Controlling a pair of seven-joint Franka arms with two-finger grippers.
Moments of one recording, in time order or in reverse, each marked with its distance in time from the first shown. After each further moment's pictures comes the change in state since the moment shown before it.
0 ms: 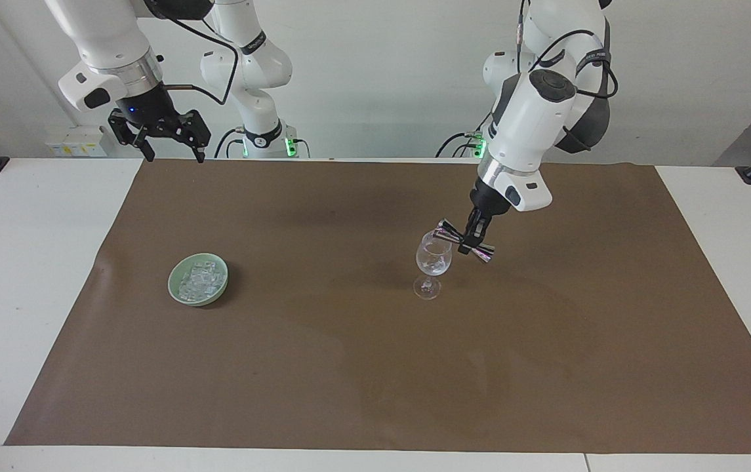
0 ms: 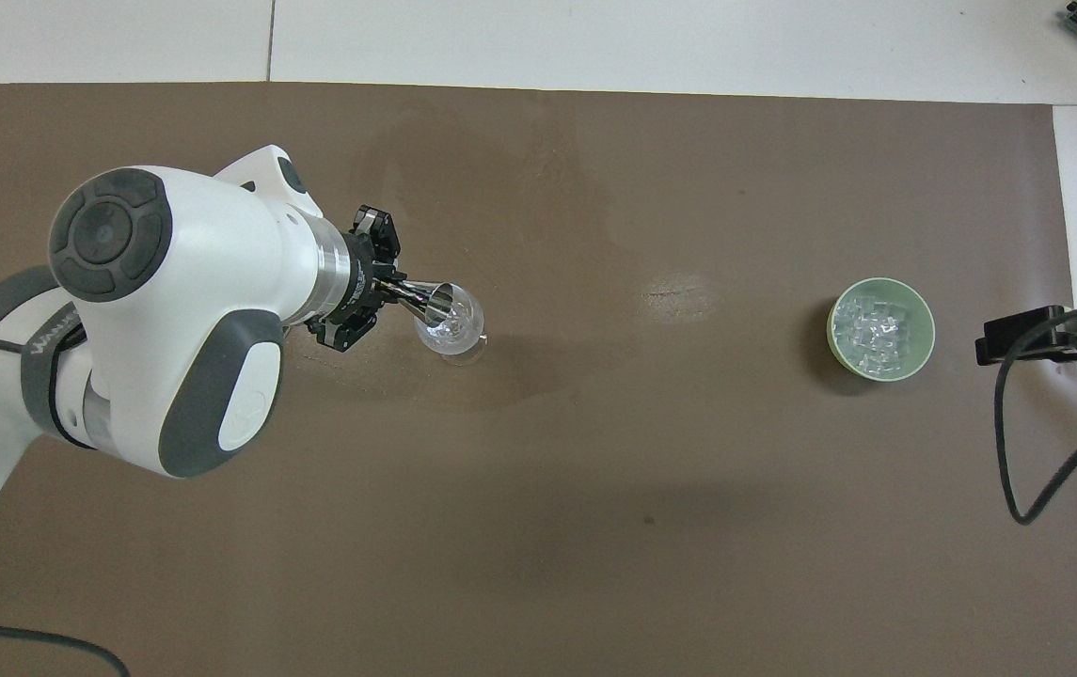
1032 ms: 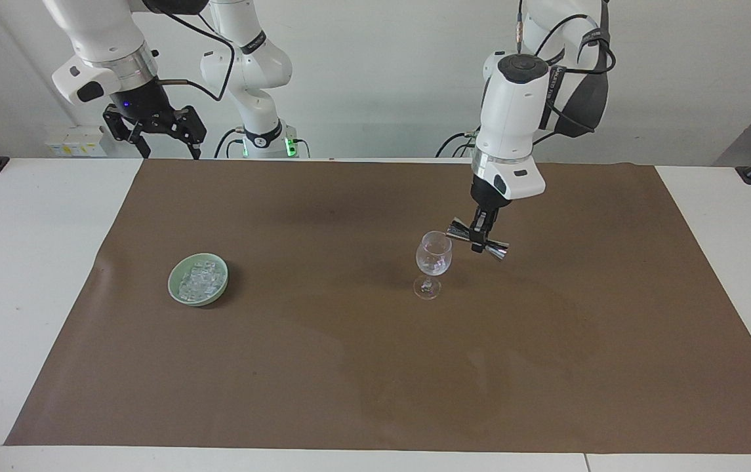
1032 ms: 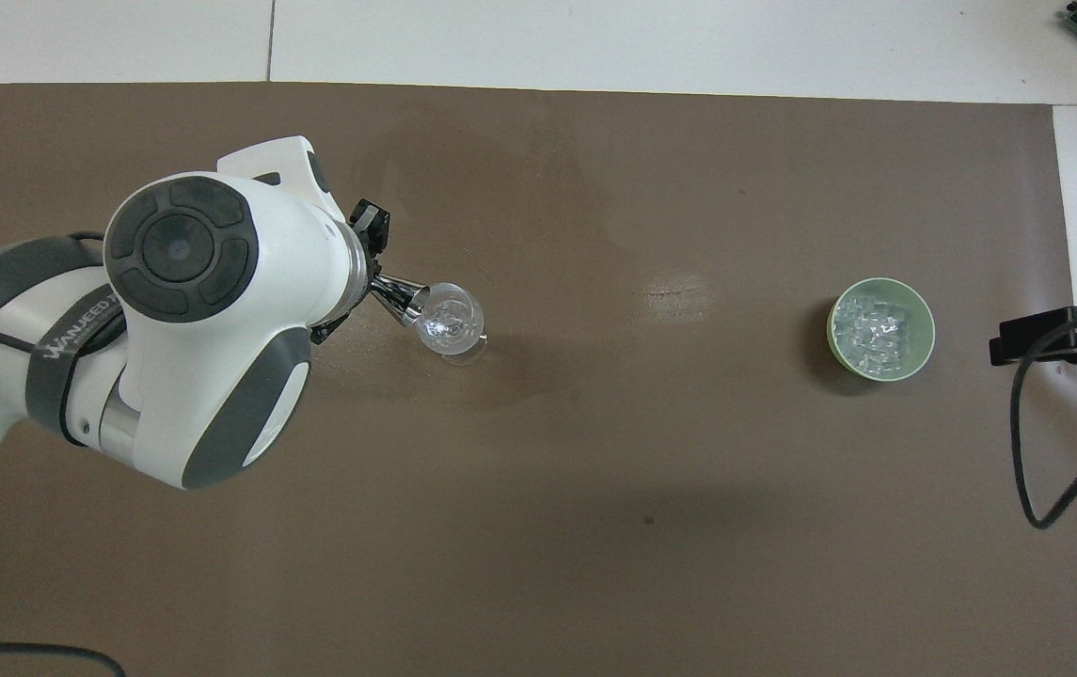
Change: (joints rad) left arm -0.050 0.006 0.000 0.063 0.246 -0.086 -0.021; right arm -0.009 -0.012 -0.007 0.001 0.000 0.000 0.000
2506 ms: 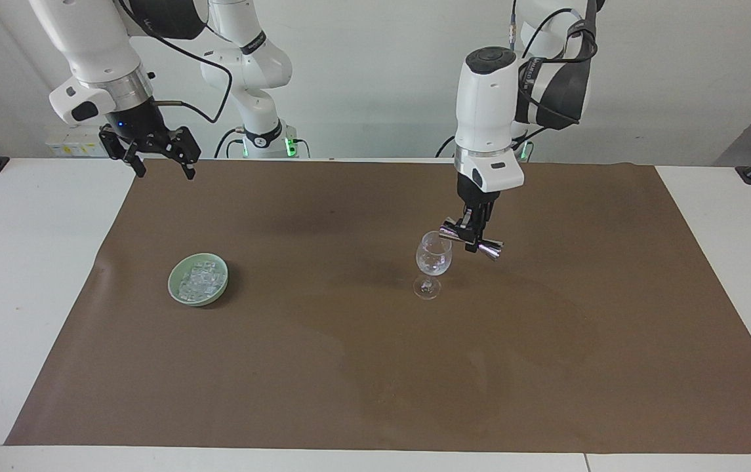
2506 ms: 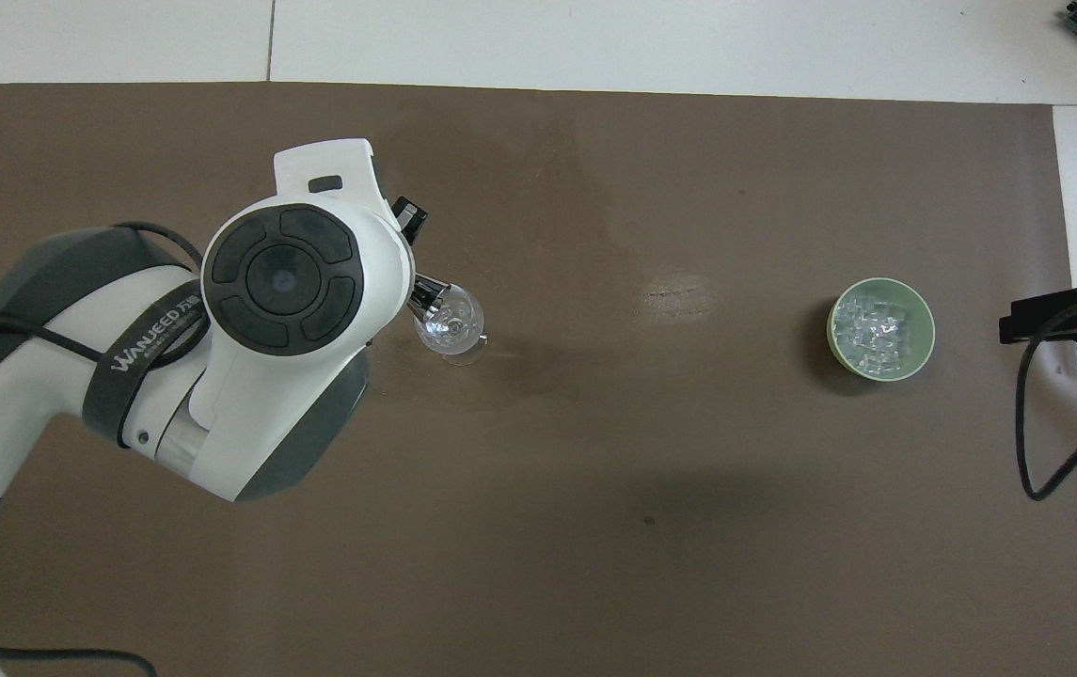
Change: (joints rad) left arm -0.048 0.027 0.029 0.041 0.072 -0.020 -0.018; right arm -0.013 0.007 -0.006 -0.102 0.003 0.177 -0.026
